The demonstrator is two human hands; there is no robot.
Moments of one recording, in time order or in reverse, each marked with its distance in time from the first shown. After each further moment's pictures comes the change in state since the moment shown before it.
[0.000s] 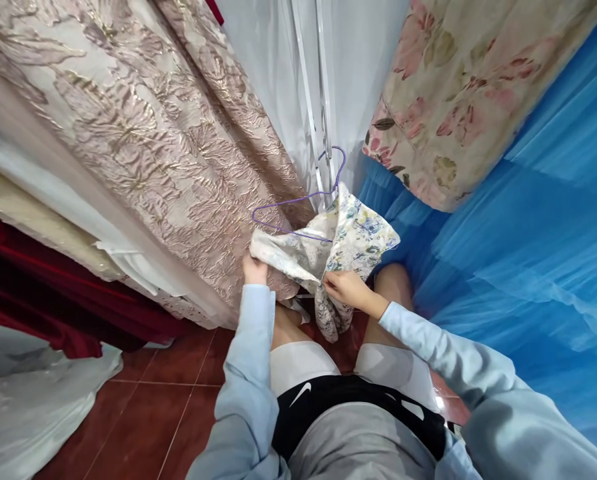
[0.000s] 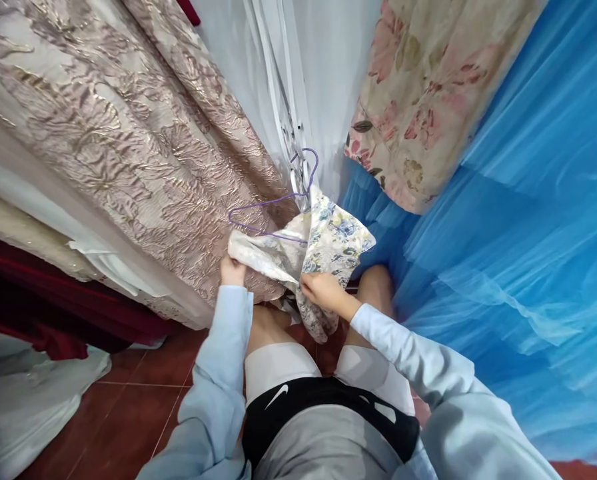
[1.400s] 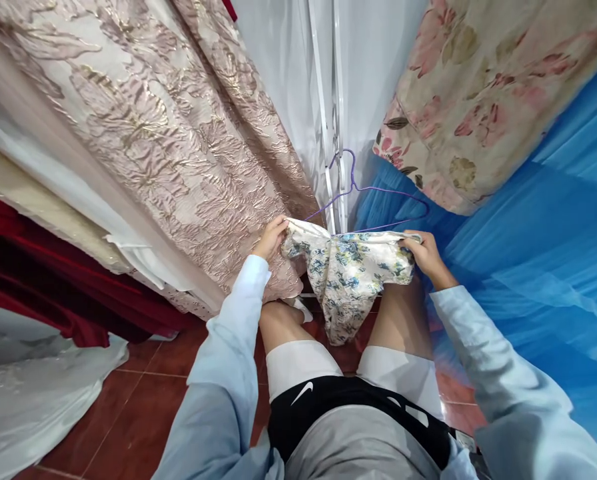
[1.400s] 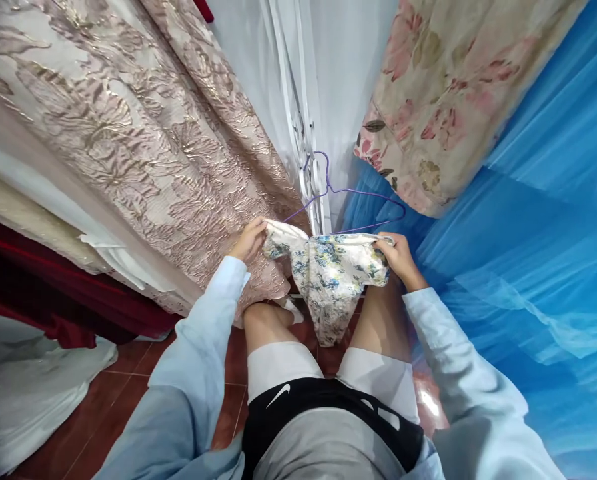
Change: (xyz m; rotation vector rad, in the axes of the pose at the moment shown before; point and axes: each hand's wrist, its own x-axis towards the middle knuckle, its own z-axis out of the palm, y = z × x) left_hand 0.057 0.000 0.035 0.232 -0.634 -0.063; right_hand -0.033 0.105 -0.102 0.664 0.585 0.374
